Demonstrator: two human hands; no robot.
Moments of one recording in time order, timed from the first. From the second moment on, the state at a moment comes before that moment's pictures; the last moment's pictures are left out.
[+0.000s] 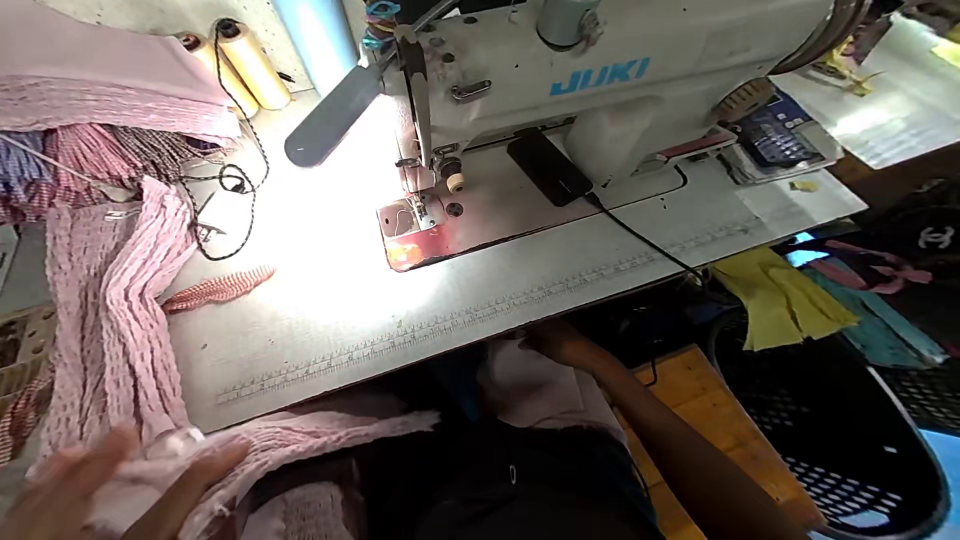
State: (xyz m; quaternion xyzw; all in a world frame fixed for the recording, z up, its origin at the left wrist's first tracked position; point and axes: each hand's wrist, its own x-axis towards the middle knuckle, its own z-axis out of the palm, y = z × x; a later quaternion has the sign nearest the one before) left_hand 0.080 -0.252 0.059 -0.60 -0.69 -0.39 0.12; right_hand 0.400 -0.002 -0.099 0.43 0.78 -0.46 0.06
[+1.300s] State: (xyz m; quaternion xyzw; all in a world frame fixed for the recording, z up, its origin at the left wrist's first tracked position) left_hand 0.135 -0.210 0.017 -0.62 -0.64 -0.43 -0.13; right_hand 0.439 -0.052 -0.092 0.43 0.82 -0.38 -0.09
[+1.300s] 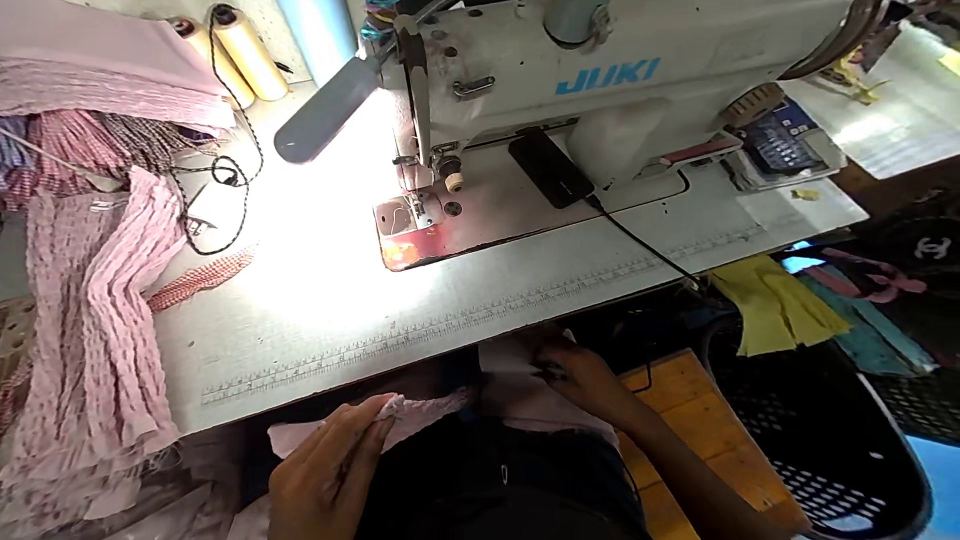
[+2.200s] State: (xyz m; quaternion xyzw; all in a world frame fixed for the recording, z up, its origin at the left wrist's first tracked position) left_hand 0.148 -0.200 0.004 -0.58 -0.64 -0.47 -0.17; right_hand 0.439 -0.110 -0.129 0.29 0.88 -0.34 -0.19
